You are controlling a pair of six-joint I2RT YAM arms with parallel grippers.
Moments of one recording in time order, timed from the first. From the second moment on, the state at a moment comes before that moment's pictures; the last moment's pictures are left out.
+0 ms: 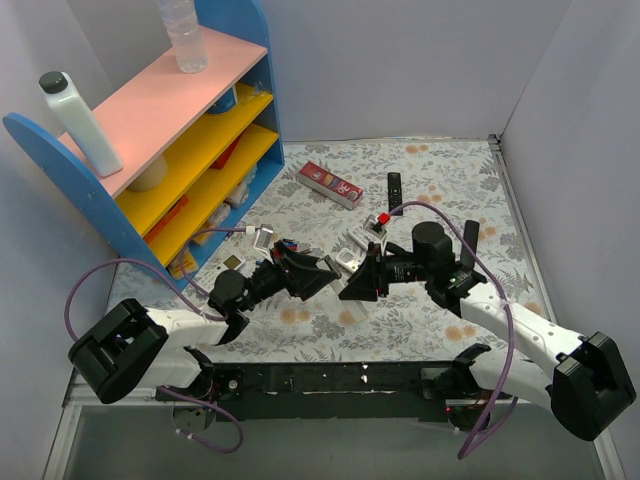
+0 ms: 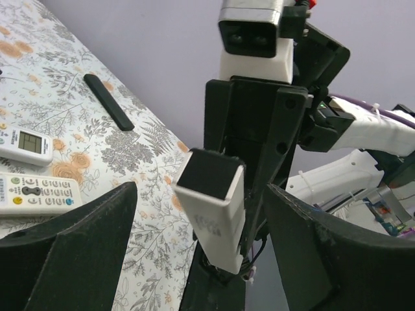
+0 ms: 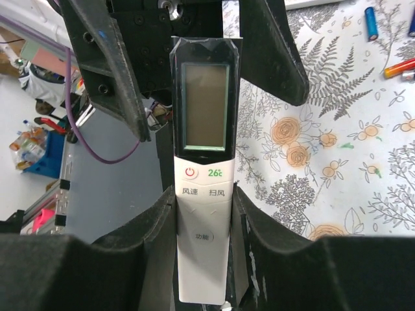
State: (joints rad) left arm -0.75 1.26 0.24 1.29 0.34 -0.90; right arm 0.63 1.03 0.59 0.12 -0.90 0.43
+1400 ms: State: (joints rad) left arm -0.76 0.95 0.32 0.37 -0.18 -1.08; right arm 1.09 1.34 0.78 -0.11 0.02 0.17
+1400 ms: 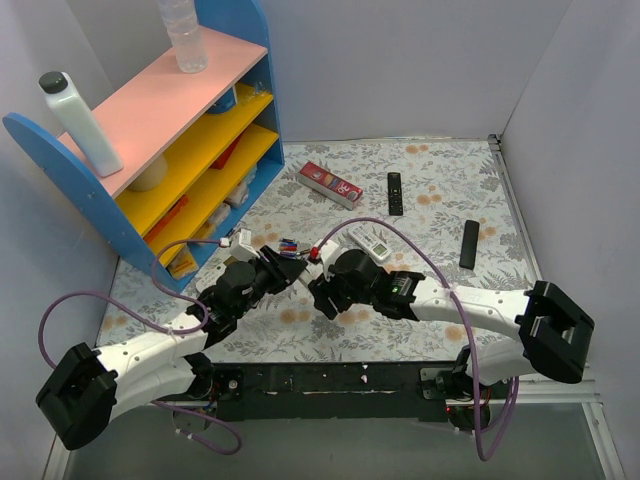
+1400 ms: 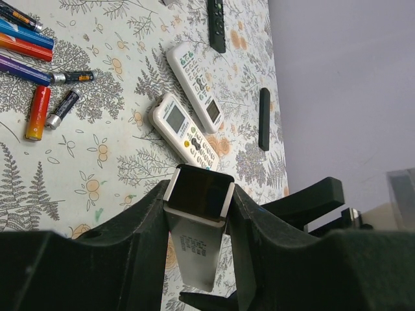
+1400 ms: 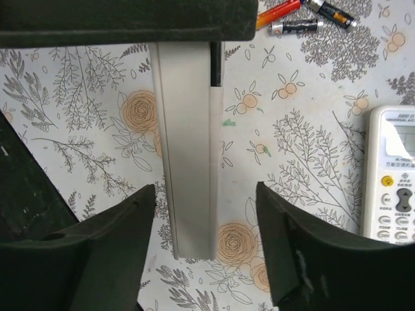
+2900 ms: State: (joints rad) left arm -0.63 0.75 0.06 1.13 0.33 -0.95; right arm 0.91 1.23 0.75 0.11 -0.78 0.34
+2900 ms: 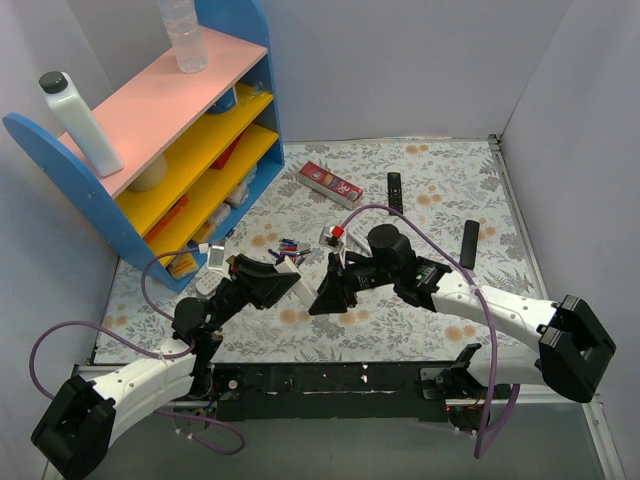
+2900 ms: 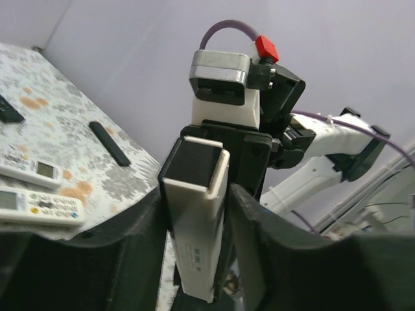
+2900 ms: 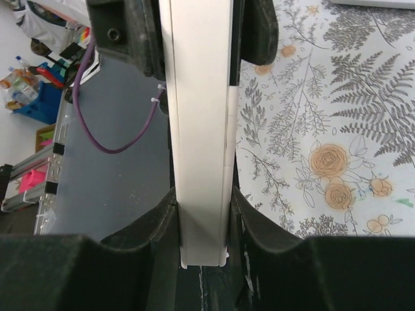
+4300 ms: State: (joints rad) left arm -0.63 0.71 0.17 0.38 -0.04 -1.08; right arm 1.17 1.50 1.06 -0.27 0.08 0.18
